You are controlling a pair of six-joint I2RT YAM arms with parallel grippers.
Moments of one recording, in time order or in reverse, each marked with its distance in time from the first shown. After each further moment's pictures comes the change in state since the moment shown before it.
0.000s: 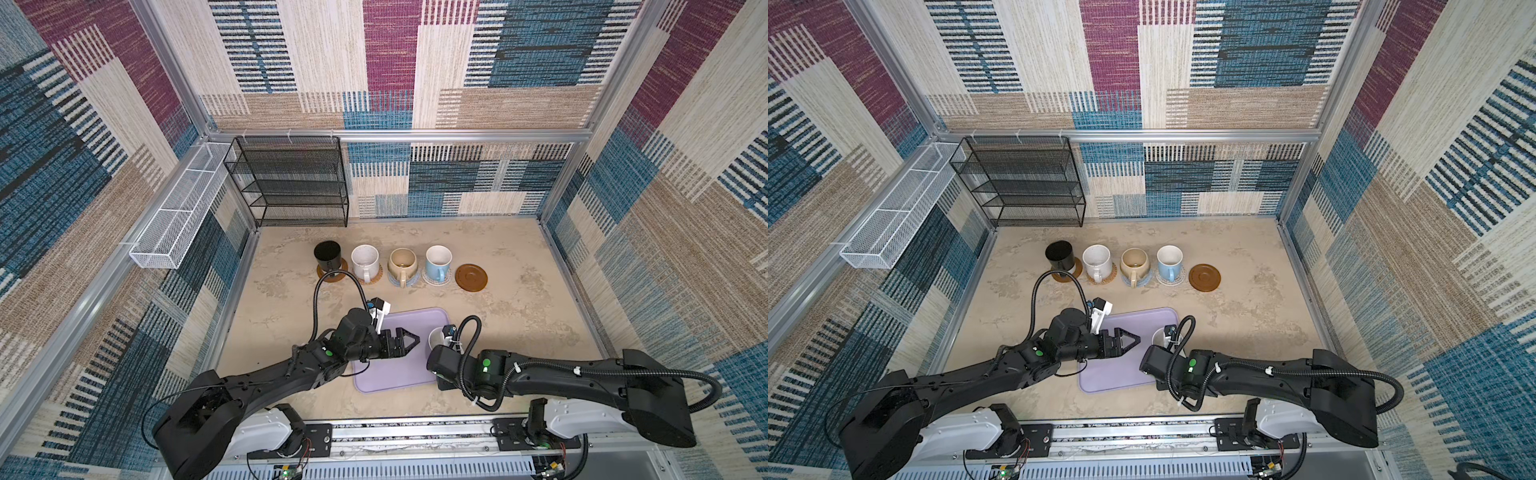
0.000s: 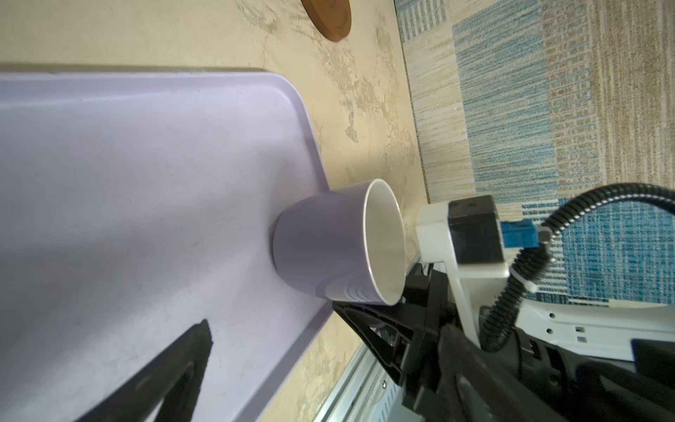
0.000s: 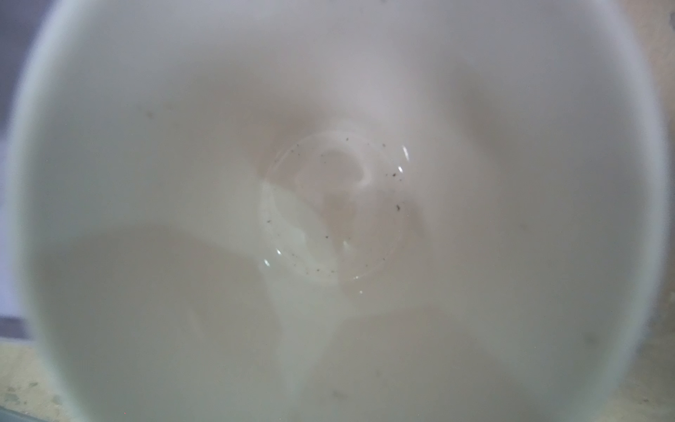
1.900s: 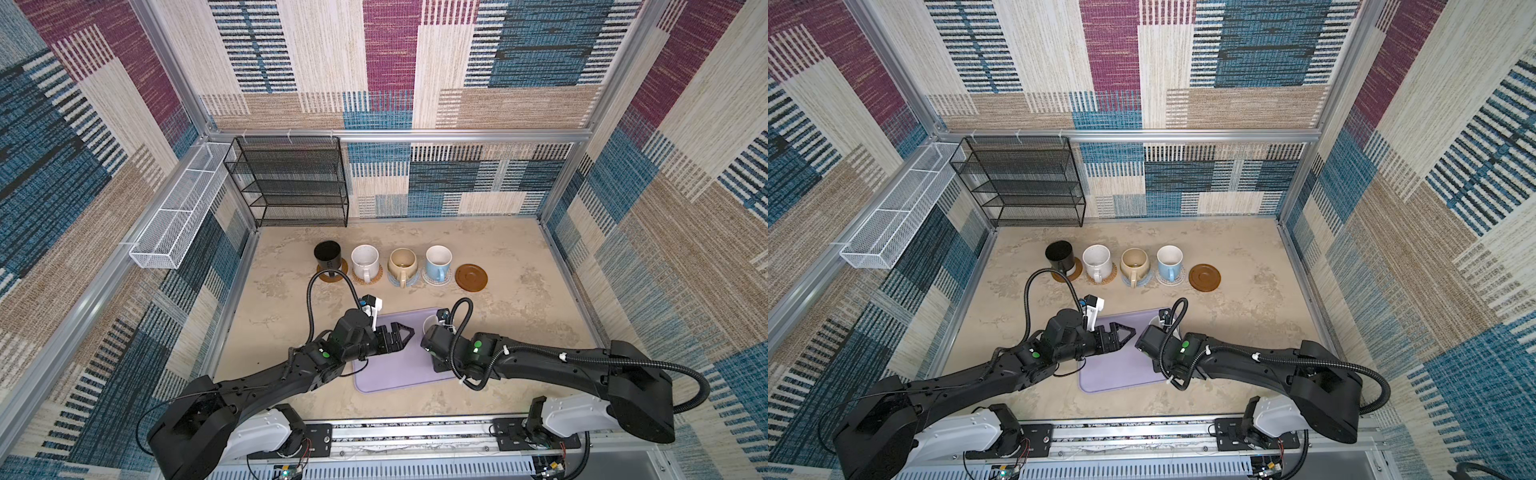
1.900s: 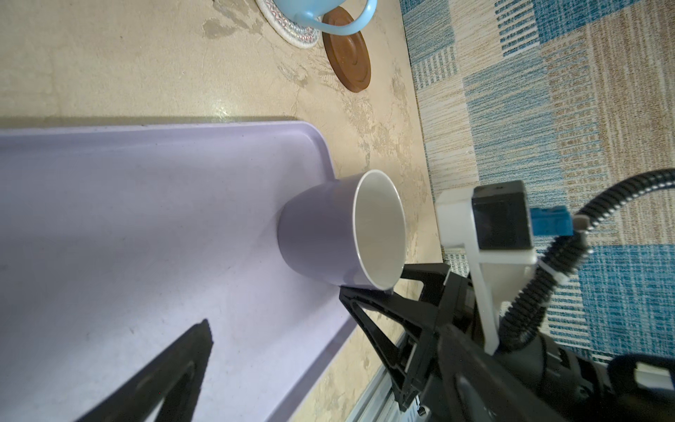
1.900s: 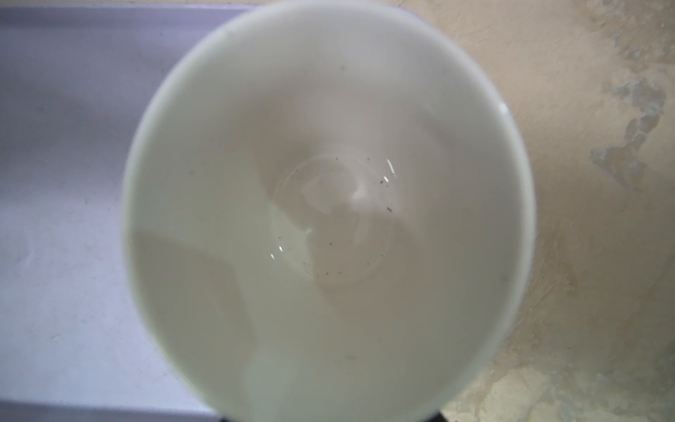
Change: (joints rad) left arm 0.000 -0.025 -0.005 -0.001 -0.125 -0.040; right arm -0.125 0.100 0.096 0.014 0.038 -0.172
